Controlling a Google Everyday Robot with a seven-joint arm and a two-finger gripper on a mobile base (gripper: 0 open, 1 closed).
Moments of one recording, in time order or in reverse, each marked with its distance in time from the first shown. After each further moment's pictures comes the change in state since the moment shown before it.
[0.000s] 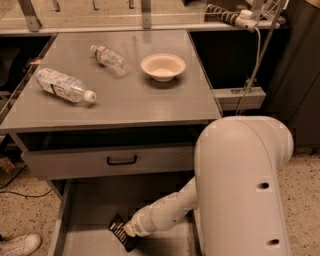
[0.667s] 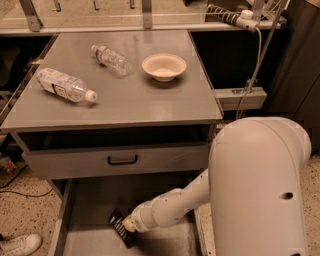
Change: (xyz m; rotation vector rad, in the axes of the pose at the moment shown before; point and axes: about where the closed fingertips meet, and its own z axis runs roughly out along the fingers) arm -0.019 0.005 -0.017 0.001 -0.040 -0.013
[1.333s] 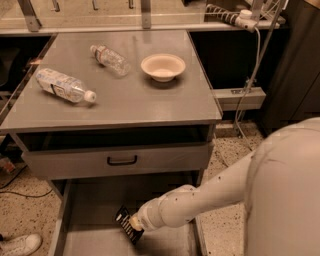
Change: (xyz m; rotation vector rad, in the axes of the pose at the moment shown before) arm -0.003 0.008 -0.057 0.041 0.013 0.026
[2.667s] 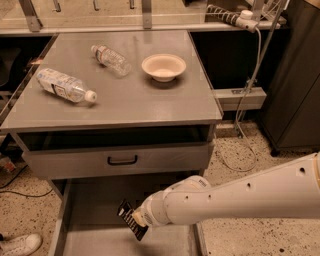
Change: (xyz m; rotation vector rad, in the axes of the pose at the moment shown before) arm -0.024 0.017 -0.078 0.065 -0.003 -0.048
